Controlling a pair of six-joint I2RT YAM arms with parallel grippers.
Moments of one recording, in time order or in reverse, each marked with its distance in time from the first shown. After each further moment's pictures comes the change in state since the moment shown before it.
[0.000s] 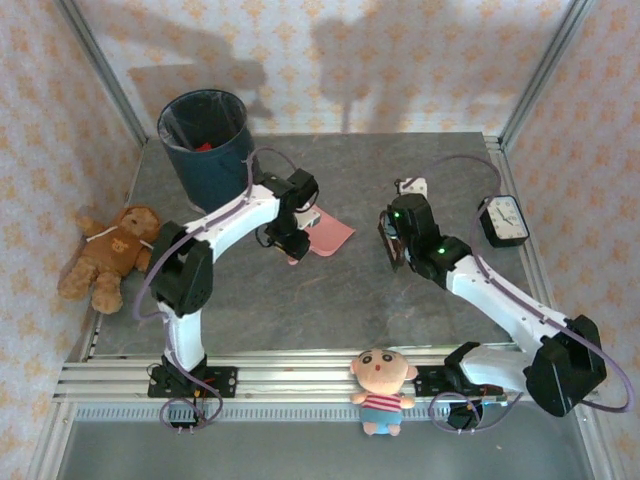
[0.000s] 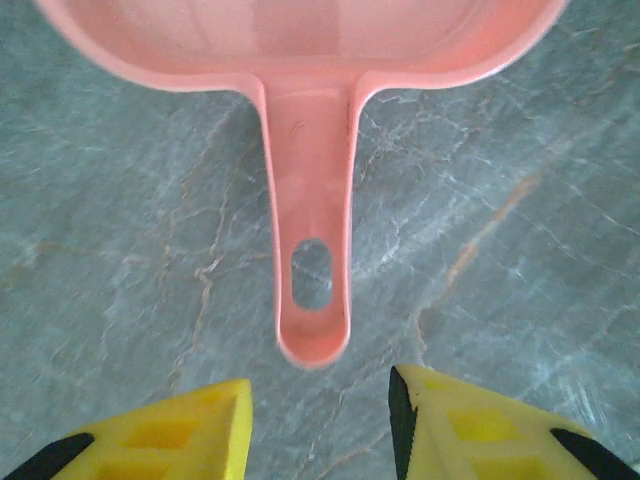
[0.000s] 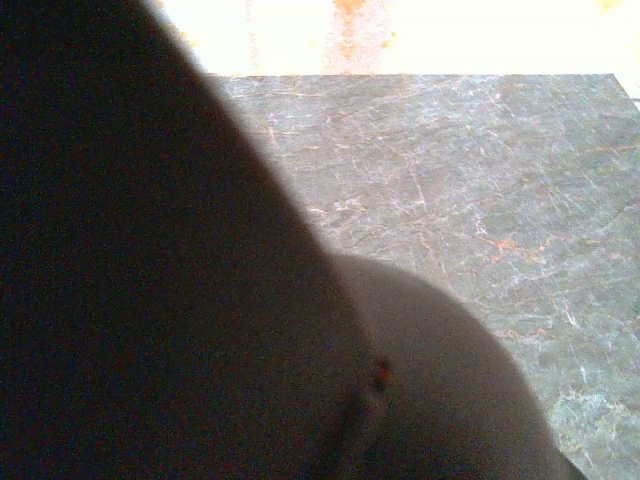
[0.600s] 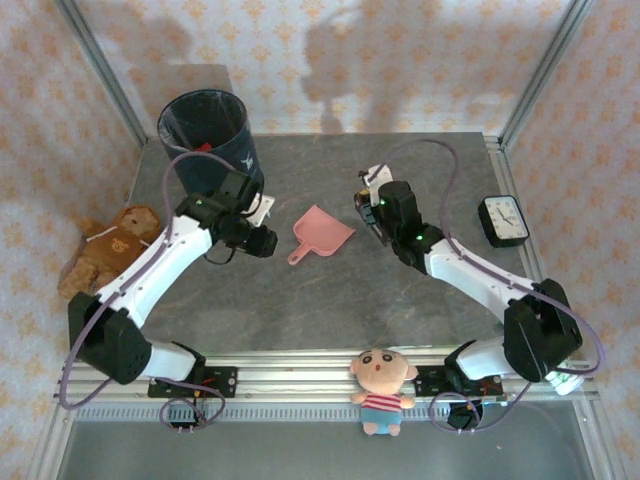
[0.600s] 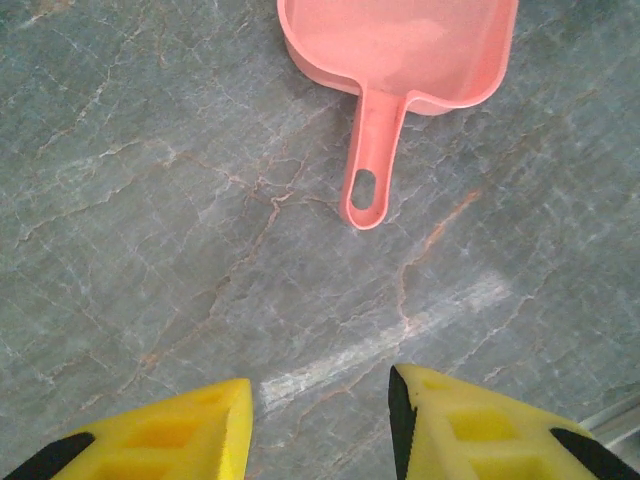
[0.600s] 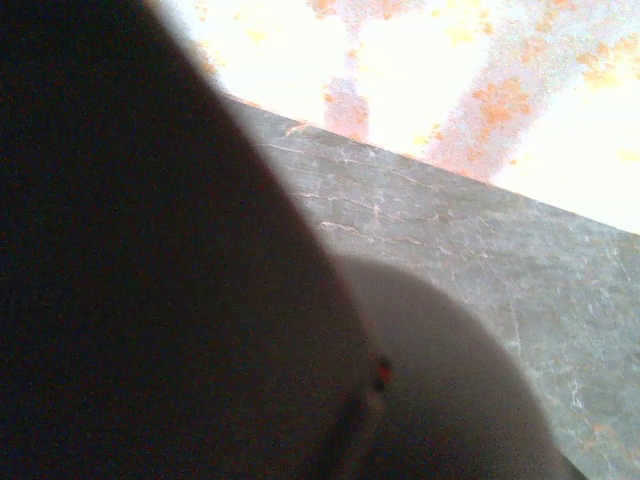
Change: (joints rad) left arm 0.148 -0.511 -0.338 0.165 0.085 -0.150; right arm 0.003 0.208 0.043 0.326 -0.188 -0.357
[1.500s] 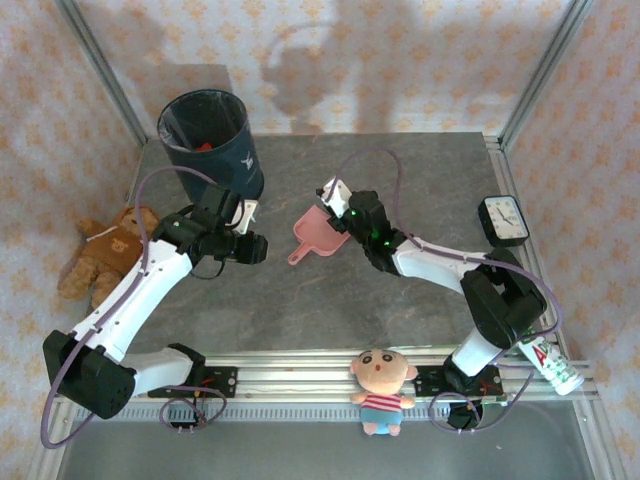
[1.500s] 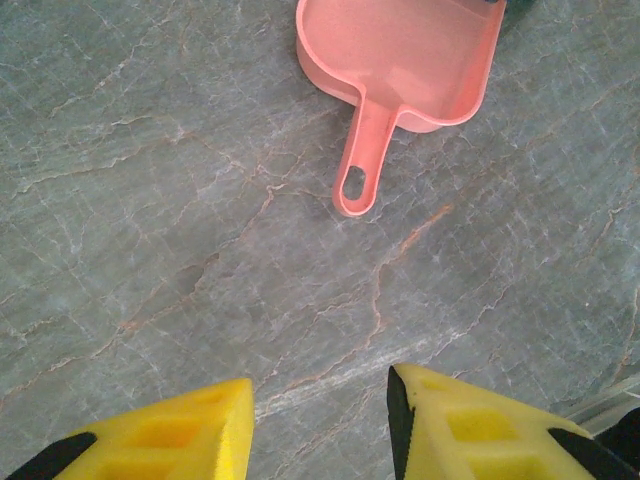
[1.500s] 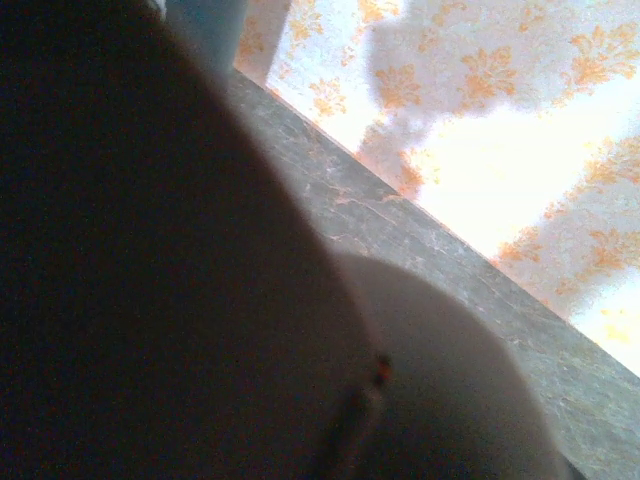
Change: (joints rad) left arm 0.025 -0.163 -0.109 0.040 0.023 -0.117; right arm 0.117 0.219 0.001 0.305 -0.052 -0.292
